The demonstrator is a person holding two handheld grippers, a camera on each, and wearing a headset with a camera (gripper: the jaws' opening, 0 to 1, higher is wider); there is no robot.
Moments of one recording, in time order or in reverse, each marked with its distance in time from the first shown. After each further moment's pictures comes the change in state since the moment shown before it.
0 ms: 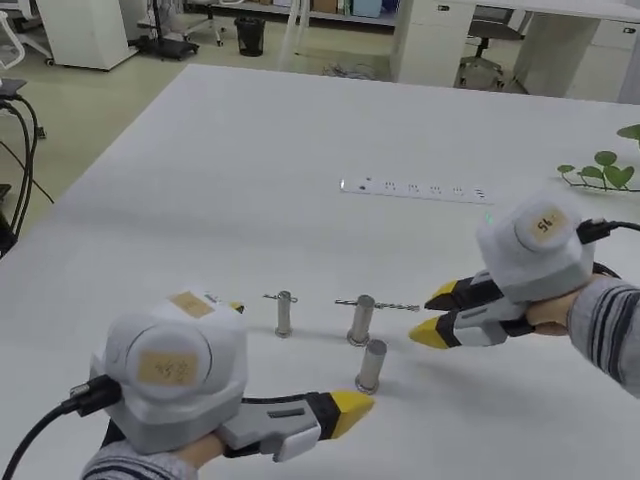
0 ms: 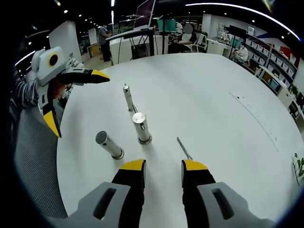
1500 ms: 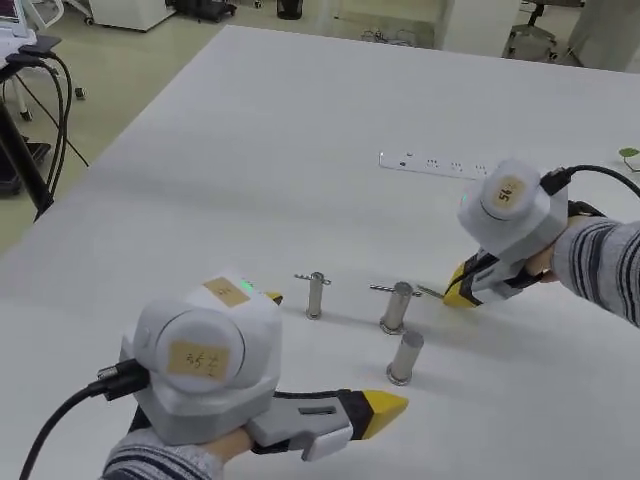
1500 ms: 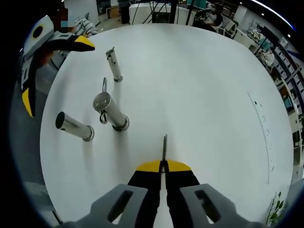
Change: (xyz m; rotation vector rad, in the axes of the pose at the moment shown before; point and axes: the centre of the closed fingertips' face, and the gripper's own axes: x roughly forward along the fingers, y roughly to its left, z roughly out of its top) left arm 0.003 -0.007 -0.008 -0.009 0.037 -0.036; right arm 0.033 -0.026 -0.011 -0.273 0.276 0.055
